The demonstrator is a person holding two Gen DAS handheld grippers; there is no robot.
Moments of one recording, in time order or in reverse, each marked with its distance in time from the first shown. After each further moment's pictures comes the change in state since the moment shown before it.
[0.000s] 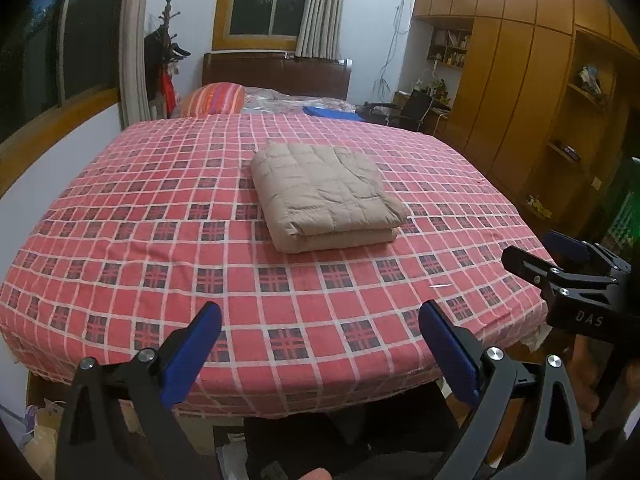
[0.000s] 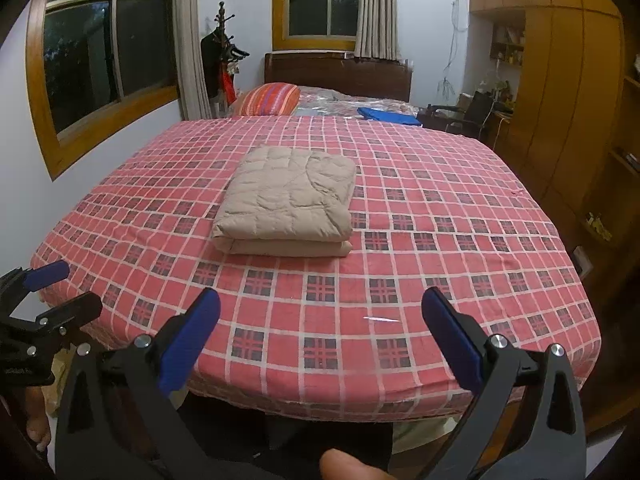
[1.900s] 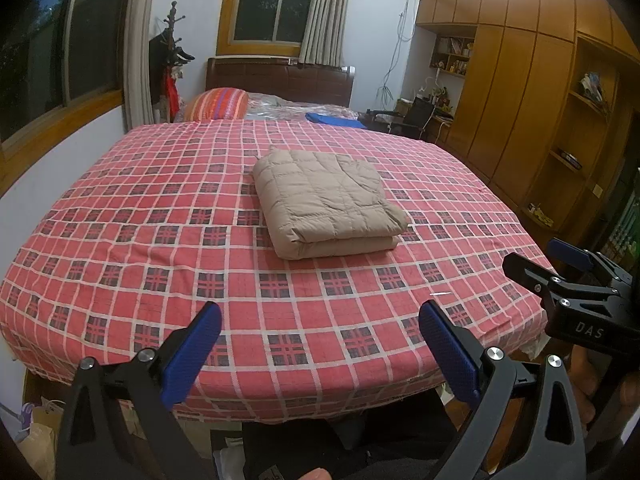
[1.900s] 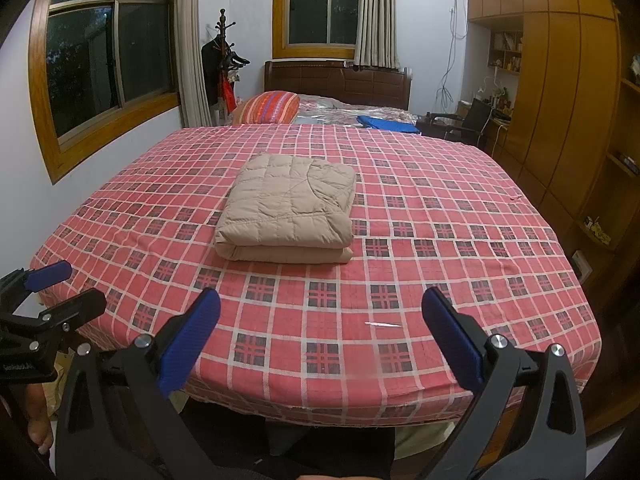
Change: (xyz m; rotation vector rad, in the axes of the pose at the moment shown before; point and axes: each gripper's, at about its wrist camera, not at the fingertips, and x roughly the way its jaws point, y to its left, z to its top) left arm 0.000 -0.001 0.000 -0.017 -0.016 0.003; right arm -0.005 0.009 0.000 -0.010 -0.024 -0.009
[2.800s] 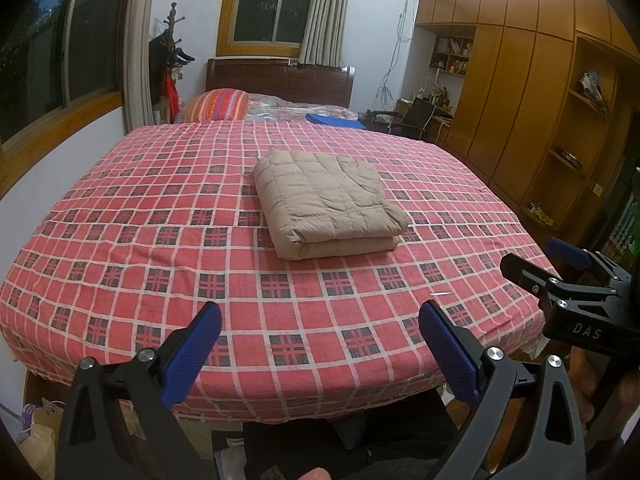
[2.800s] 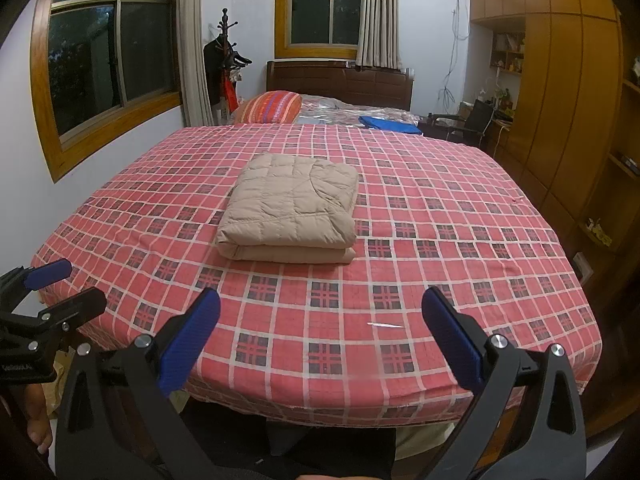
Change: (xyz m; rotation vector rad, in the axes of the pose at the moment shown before) left arm 0.000 0.000 0.000 0.000 -0.001 0.000; right arm -0.001 0.003 0.000 0.001 0.000 0.001
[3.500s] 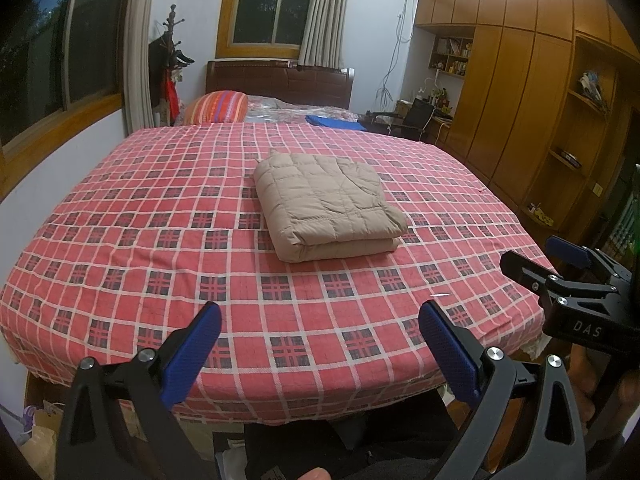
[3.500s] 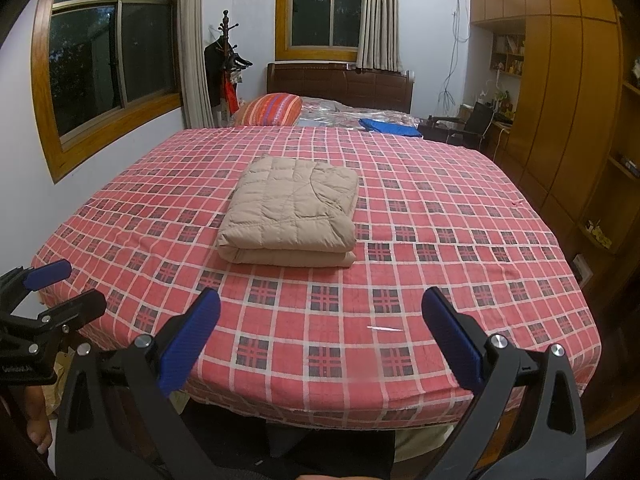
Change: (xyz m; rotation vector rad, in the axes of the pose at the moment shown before) left arm -0.001 -0.001 0.000 -0.001 -0.004 0.000; right arm 0.000 0.003 0.002 -0.002 -0.005 -0.002
